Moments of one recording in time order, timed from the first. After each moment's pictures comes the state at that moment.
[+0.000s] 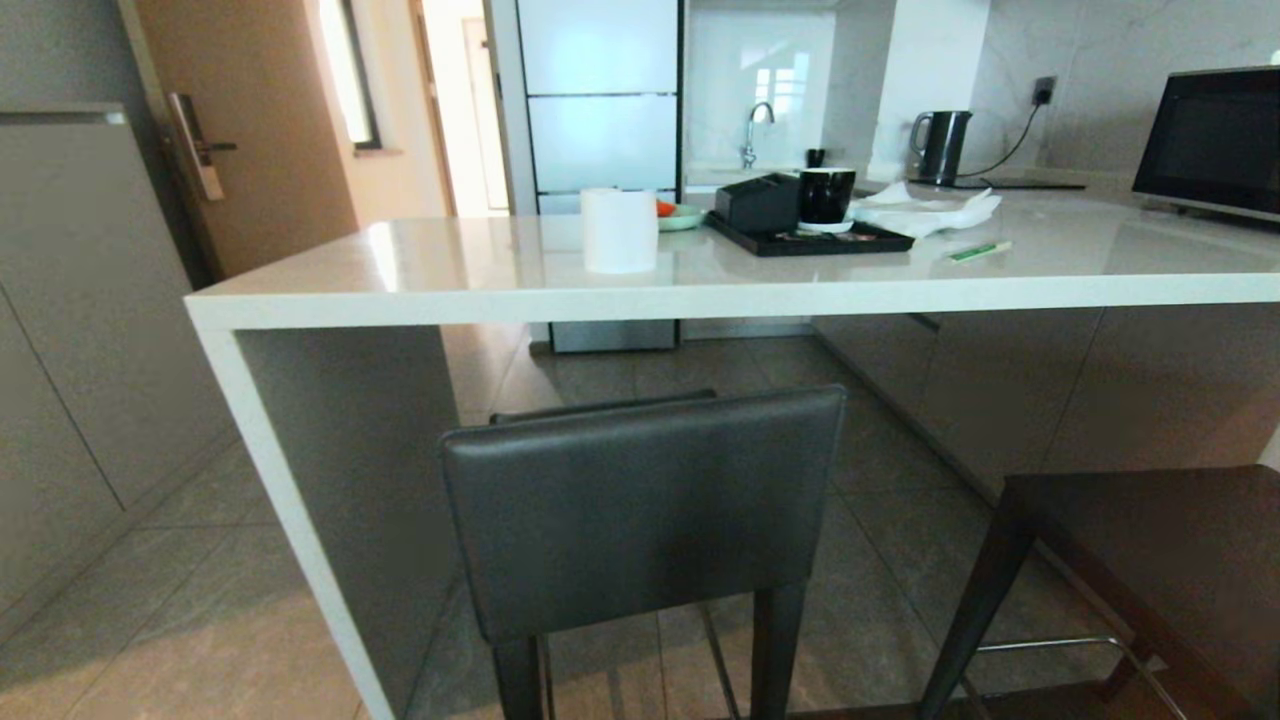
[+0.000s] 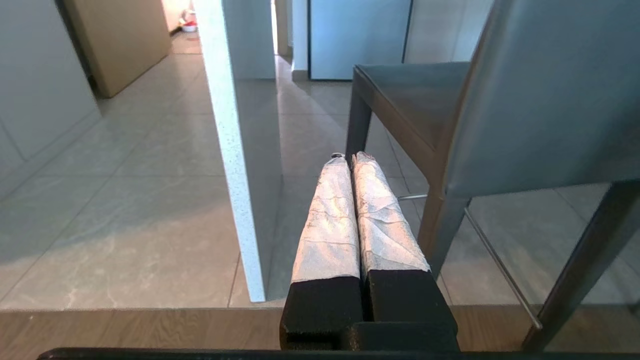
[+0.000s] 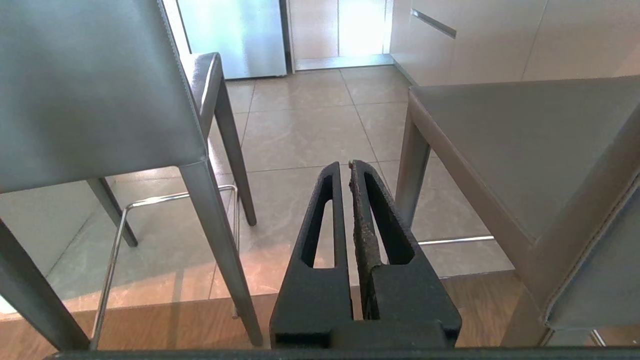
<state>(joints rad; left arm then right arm) 0.00 0.00 0.00 -0.02 0.00 -0.01 -0.01 0.00 0.00 0.00 0.00 0.01</state>
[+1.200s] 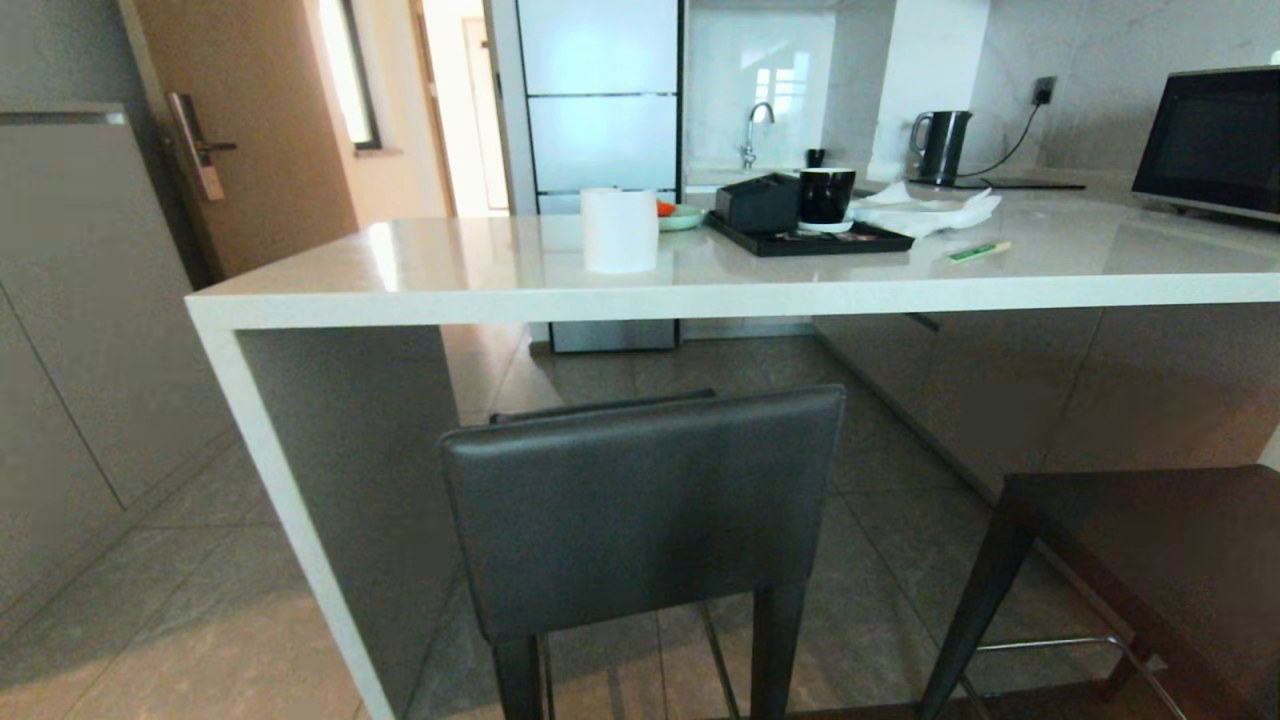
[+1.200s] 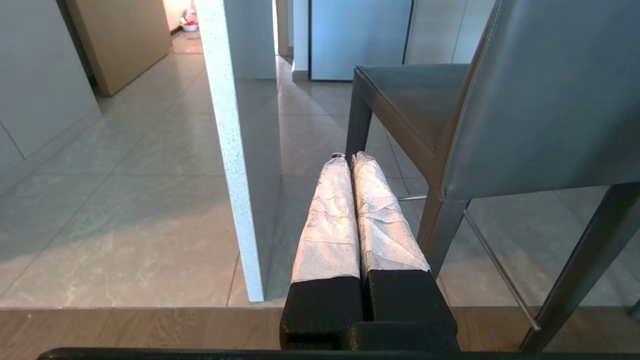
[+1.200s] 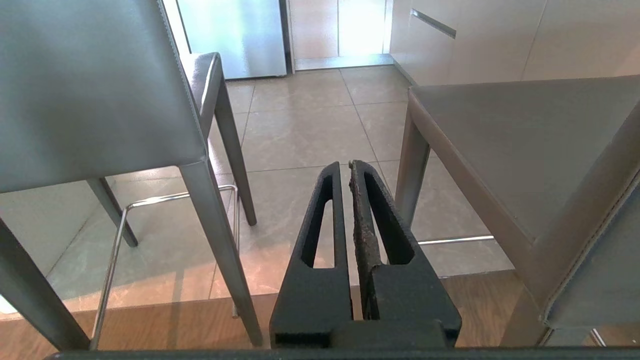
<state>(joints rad) 0.00 0.00 0.00 -0.02 0.00 -0.02 -0.01 0.00 0.00 0.00 0.00 0.01</state>
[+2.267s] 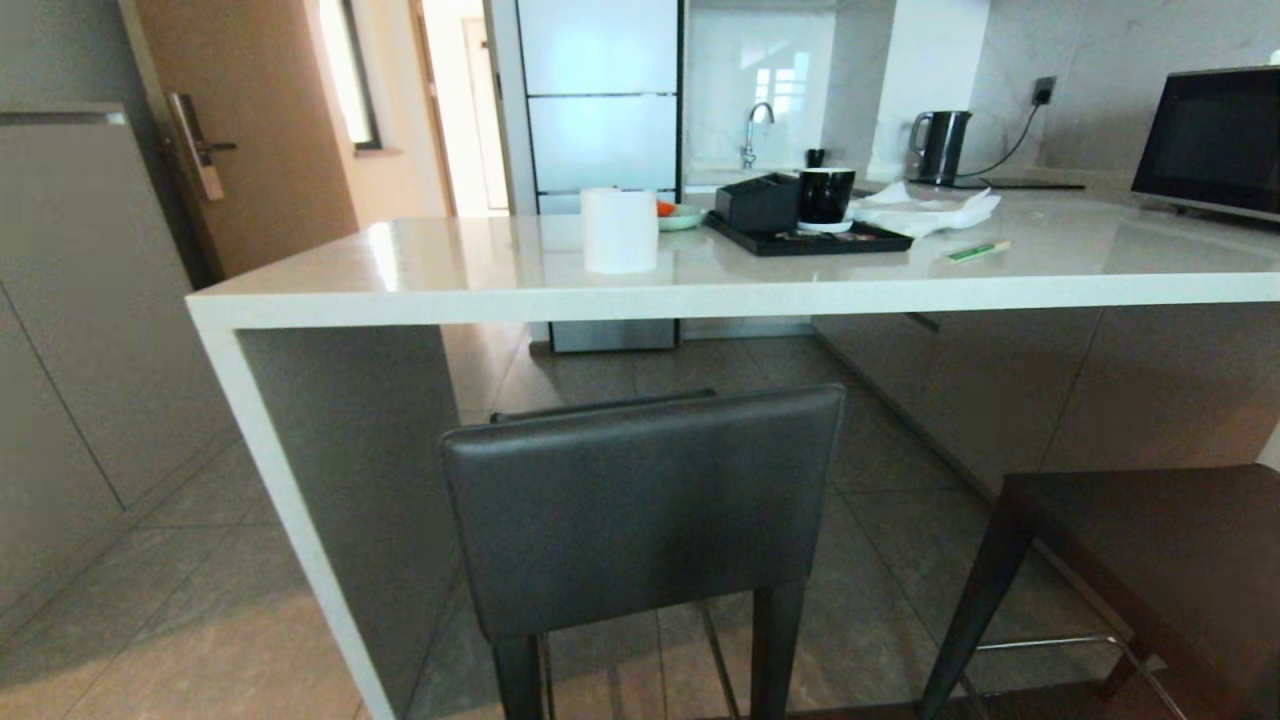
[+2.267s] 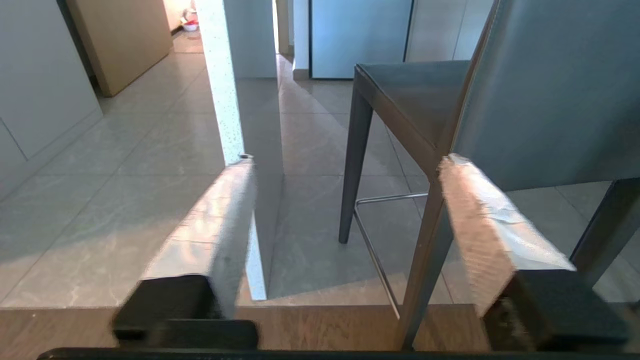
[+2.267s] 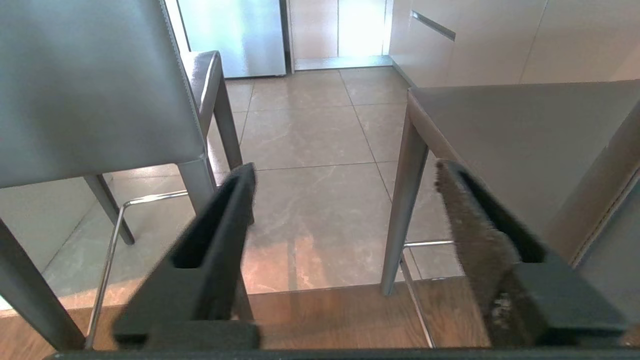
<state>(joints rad) 0.00 0.00 0.00 -0.01 0.00 -0.01 -0.01 0.00 0.00 0.00 0.00 -0.01</state>
